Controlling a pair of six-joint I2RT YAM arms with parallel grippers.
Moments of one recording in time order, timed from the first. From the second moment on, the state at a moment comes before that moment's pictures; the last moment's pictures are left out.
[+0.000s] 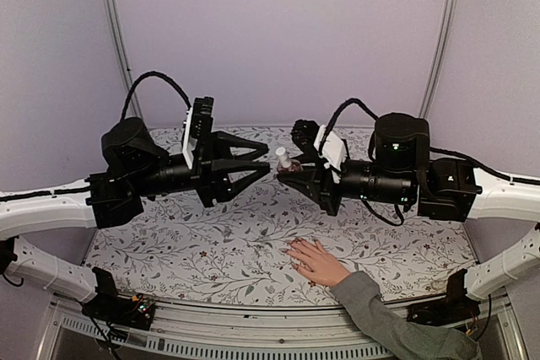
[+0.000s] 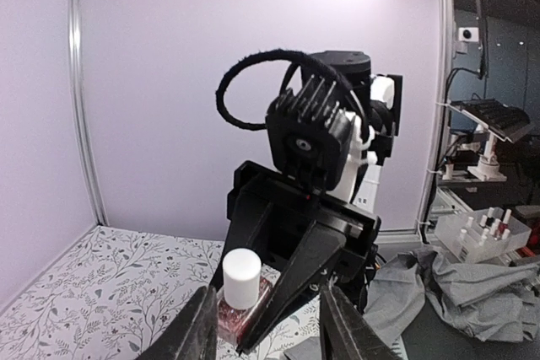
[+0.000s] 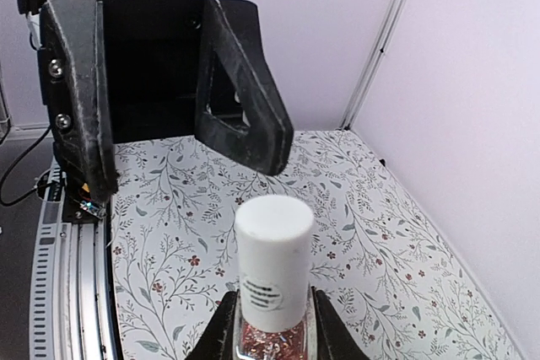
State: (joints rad) left arm -1.02 1.14 0.86 0.46 0.43 -0.08; right arm 1.20 1.24 1.10 -0.07 0.04 -0.24
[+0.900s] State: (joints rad) left arm -1.02 1.28 0.92 0.54 0.39 -0.13; right arm 1.20 1.25 1.11 -0.07 0.02 -0.19
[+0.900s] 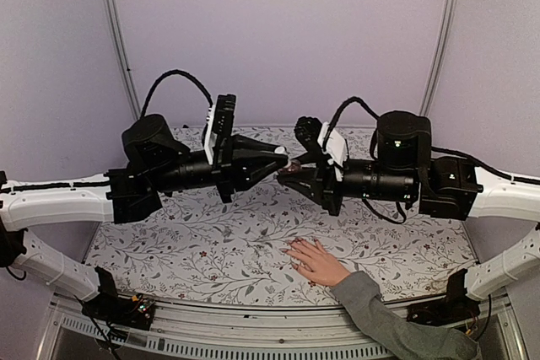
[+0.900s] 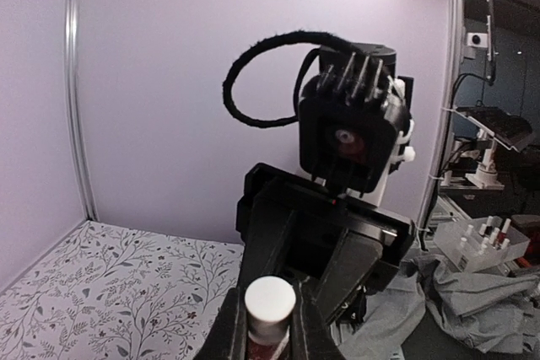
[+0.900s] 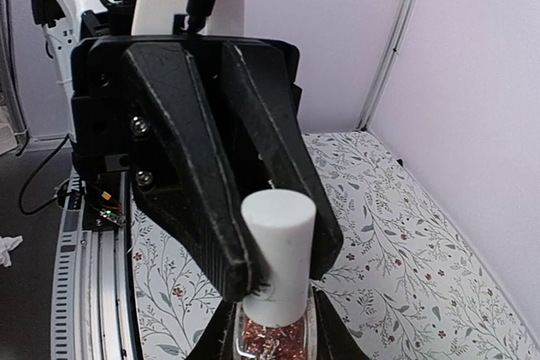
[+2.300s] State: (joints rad) left arm -0.96 1.31 0.97 0.49 1.05 -0.06; right arm 1.19 1.21 1.09 -0.05 -0.75 -0.26
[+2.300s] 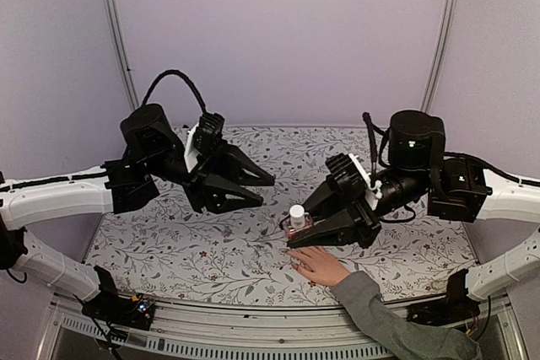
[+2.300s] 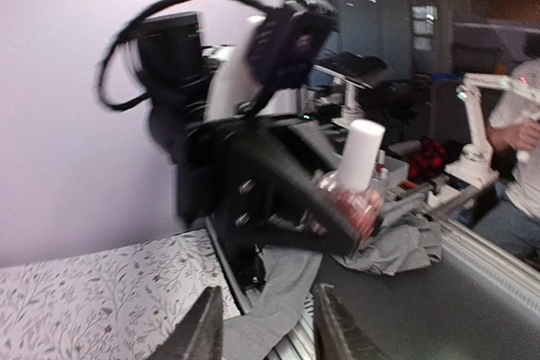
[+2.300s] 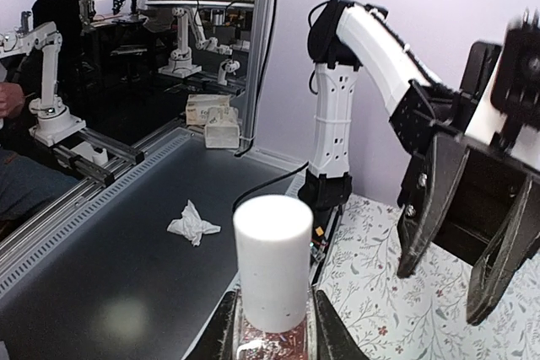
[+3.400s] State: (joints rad) left arm -1.10 1.27 1.10 0.06 0.47 0.12; right arm 1.12 1.21 1.03 -0.04 -0.39 -0.18
